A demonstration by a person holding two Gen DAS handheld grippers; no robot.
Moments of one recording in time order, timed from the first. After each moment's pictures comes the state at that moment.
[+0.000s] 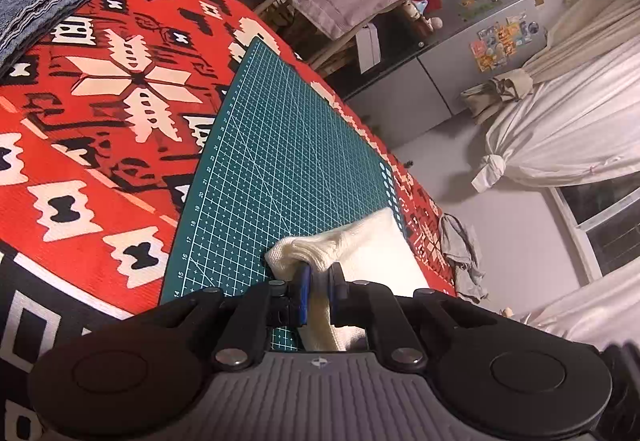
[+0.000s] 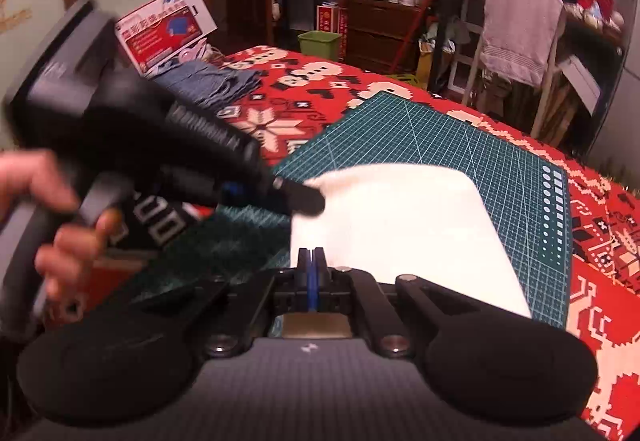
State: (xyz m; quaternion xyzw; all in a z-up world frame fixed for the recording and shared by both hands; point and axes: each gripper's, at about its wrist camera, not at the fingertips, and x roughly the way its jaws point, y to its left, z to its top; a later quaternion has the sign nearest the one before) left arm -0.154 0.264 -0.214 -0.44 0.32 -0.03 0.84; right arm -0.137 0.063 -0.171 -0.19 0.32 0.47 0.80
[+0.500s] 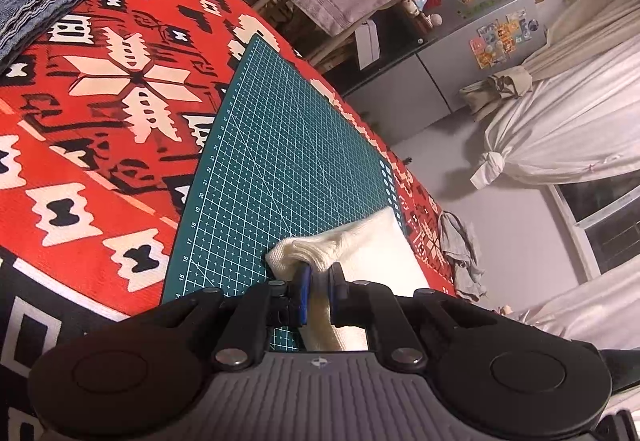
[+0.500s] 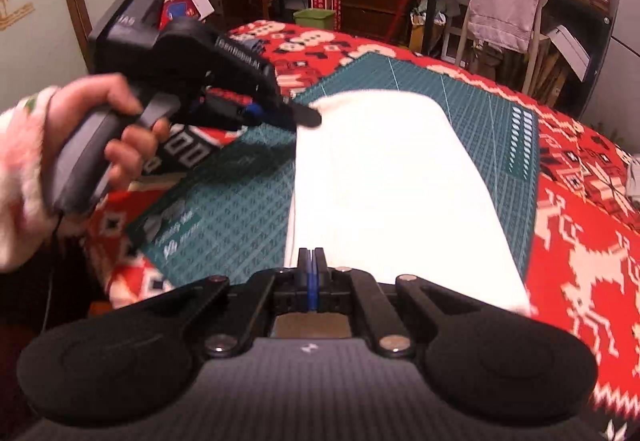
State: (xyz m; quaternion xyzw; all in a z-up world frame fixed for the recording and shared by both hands) left arm -0.152 0.266 -0.215 -0.44 0.32 -0.03 0.84; right arm -0.181 -0.013 -0.166 -0.18 0.36 0.46 0.79
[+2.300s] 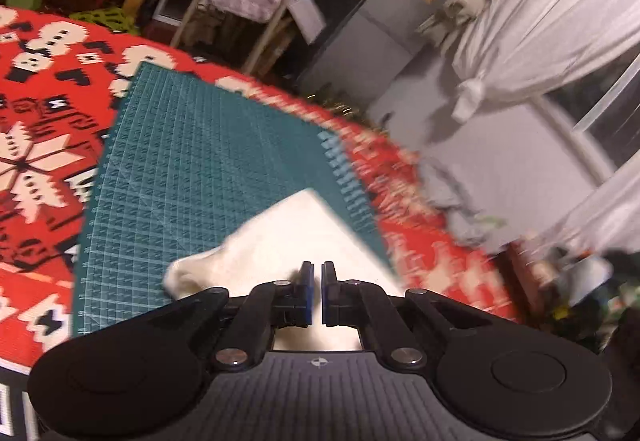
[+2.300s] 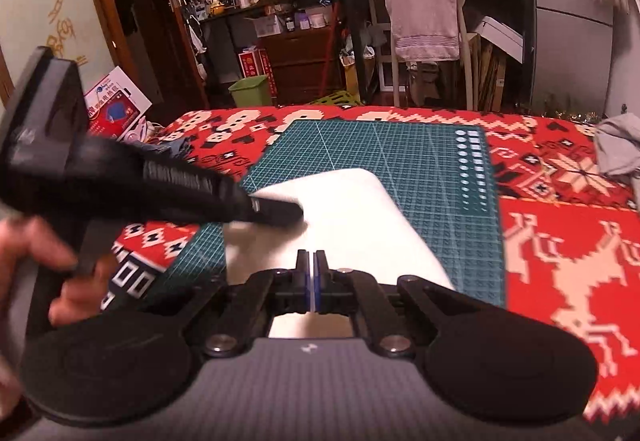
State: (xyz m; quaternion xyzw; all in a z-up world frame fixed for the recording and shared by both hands) left arm -0.111 0.206 -0.174 -0.28 0.35 -0.06 0.89; right arm -0.110 0.011 -0.167 -0.04 0.34 0.39 0.85
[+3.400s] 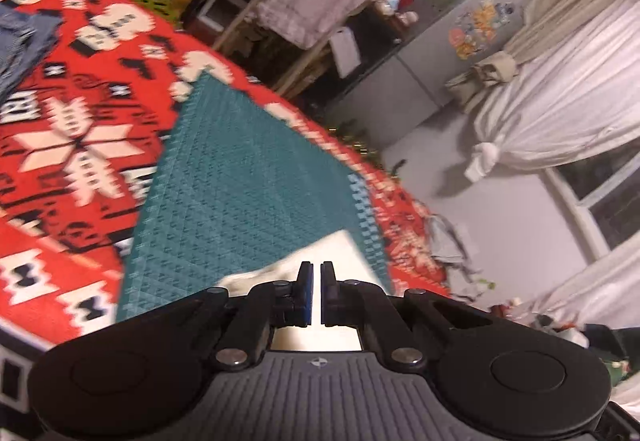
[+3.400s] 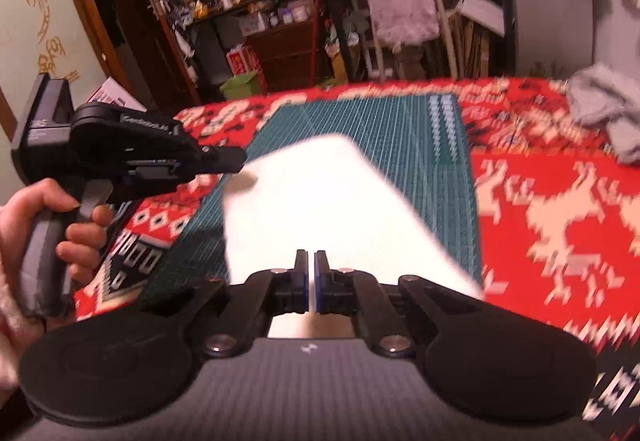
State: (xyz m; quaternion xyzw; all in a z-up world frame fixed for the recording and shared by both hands) left arm -0.126 0.242 -0.170 -0.38 0.30 -0.05 0.87; right arm -0.122 -0.029 -0.161 -0.01 0.35 0.37 0.86
